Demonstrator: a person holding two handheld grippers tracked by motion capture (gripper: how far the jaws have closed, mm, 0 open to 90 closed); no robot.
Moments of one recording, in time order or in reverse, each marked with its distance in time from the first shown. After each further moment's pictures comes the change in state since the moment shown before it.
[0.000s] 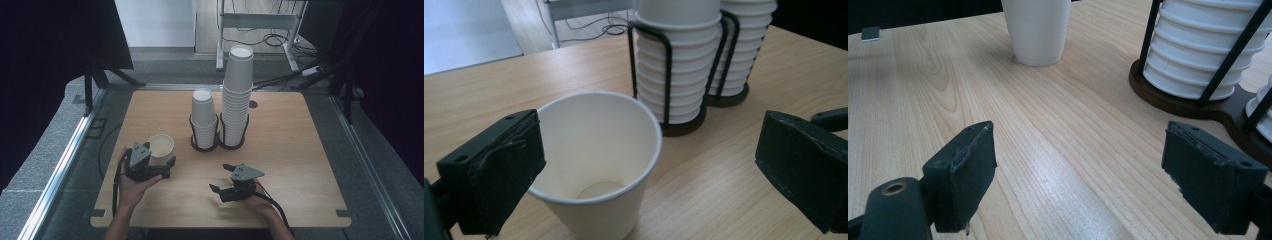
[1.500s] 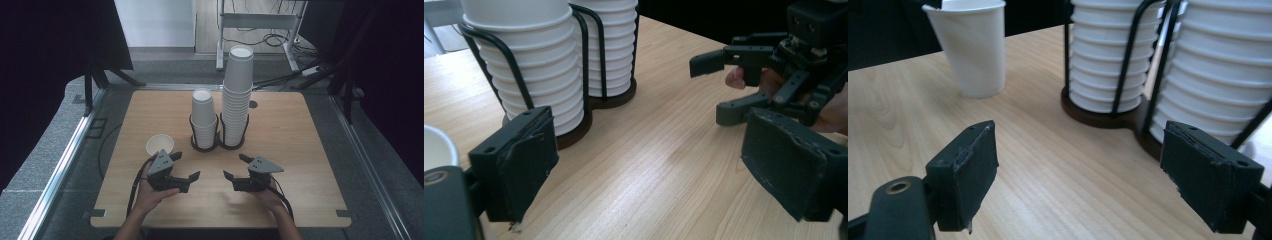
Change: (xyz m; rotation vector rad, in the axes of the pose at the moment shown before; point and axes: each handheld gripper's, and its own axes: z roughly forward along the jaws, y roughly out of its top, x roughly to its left) left arm -0.047 -0.002 0.019 -0.007 -0.335 0.060; right arm -0.030 0.005 -0.032 -0.098 -0.148 0.073
